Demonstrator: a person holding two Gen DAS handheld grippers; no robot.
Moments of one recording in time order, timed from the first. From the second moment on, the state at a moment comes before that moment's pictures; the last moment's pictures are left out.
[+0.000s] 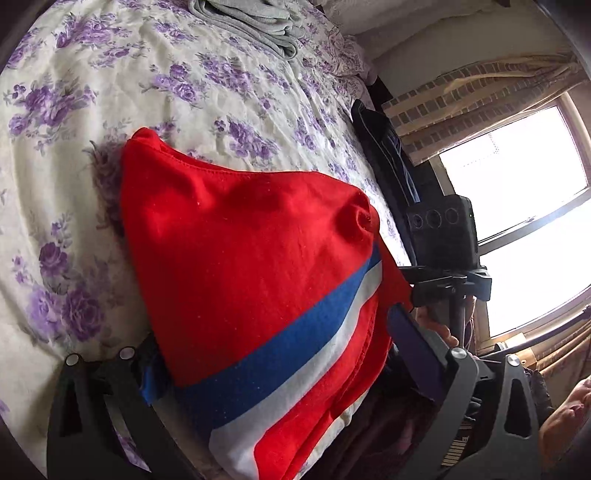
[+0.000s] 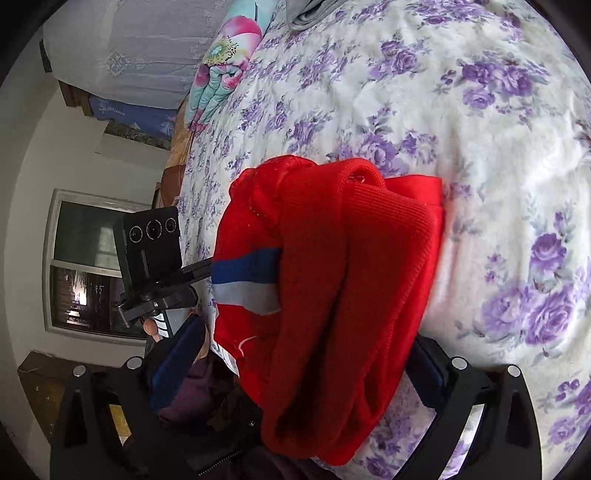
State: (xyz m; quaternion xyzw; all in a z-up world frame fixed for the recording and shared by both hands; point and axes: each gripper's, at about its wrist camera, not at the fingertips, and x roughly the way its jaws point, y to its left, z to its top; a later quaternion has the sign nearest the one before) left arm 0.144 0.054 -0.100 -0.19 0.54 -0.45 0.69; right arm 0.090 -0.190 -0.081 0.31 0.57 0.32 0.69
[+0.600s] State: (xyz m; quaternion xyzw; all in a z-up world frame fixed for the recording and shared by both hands) left arm 0.115 0.055 -0.070 -0.17 0.50 -0.40 0.74; right arm 0.059 -0.204 -0.057 0.31 0.48 0.34 0.74
